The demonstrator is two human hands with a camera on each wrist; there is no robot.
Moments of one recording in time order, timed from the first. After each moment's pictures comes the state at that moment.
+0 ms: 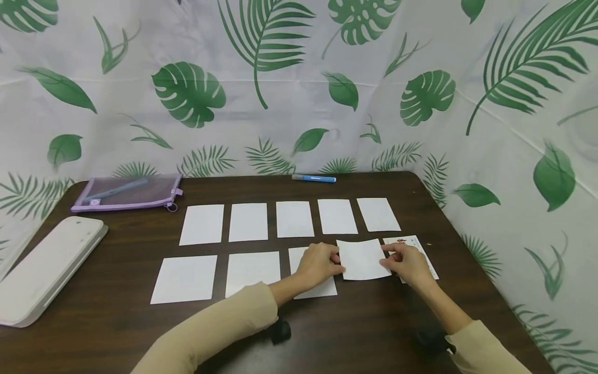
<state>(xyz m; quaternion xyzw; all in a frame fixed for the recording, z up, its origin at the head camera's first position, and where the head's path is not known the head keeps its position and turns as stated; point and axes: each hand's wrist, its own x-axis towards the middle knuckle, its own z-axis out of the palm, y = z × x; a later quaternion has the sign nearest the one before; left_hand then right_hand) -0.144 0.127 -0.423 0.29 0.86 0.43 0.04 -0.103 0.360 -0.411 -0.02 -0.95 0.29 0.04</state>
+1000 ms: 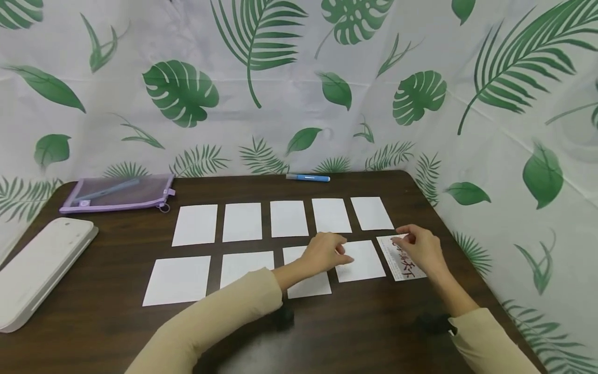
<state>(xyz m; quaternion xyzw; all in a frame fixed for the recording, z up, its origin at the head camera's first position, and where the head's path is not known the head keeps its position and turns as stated) -0.156 0.145 -0.399 0.33 0.87 0.36 0.08 -0.111 0.389 -0.388 -0.06 -0.96 0.23 0.11</state>
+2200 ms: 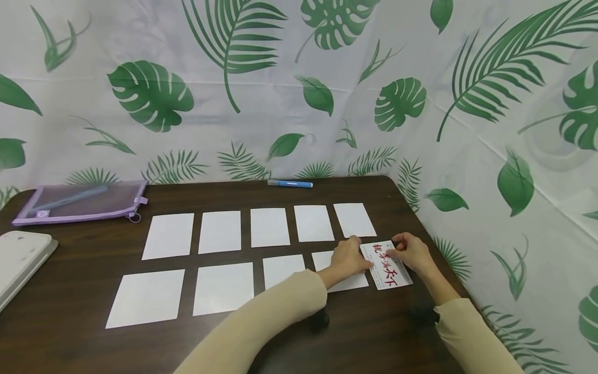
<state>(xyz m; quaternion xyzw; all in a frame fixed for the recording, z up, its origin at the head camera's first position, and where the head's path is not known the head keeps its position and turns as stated) -0.159 0.256 -0.415 0.18 0.89 0.40 0.14 -0.132 0.445 -0.411 -0.14 -0.96 0.25 0.00</state>
